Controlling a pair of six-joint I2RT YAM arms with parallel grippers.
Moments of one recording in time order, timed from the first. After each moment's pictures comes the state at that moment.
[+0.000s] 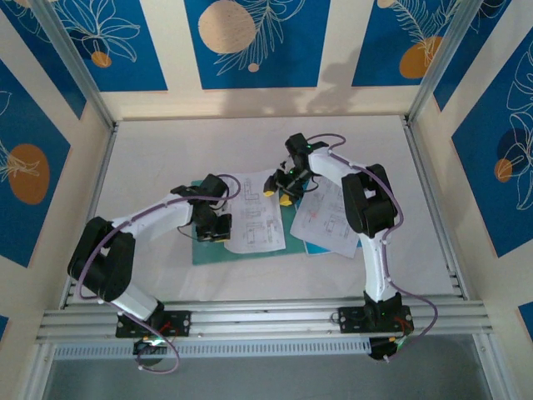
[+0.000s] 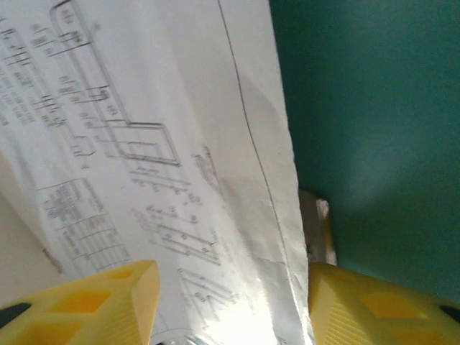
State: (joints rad) left arm -0.54 1.56 0.98 -0.79 0.24 -0.59; right arm 0.42 2.17 1.65 -0.84 -0.62 0.63
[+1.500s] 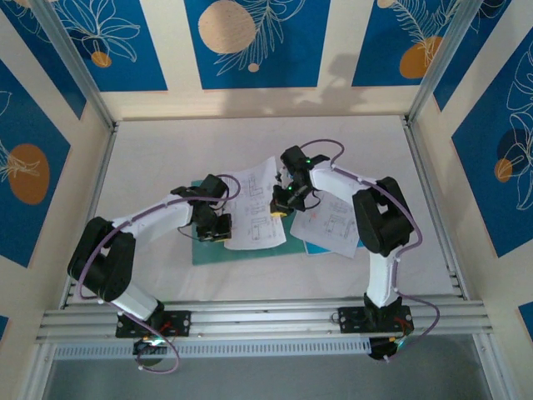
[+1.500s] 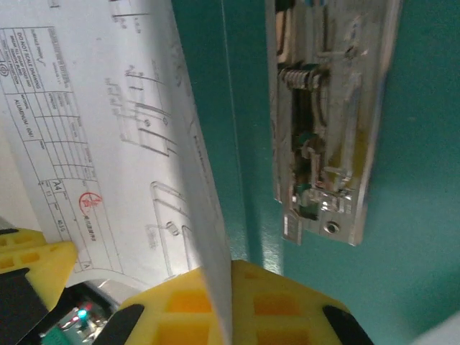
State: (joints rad) left arm -0.54 1.55 0.97 -0.76 0.24 -0.62; right arm 0.52 1.93 1.40 -0.82 -0.49 0.53
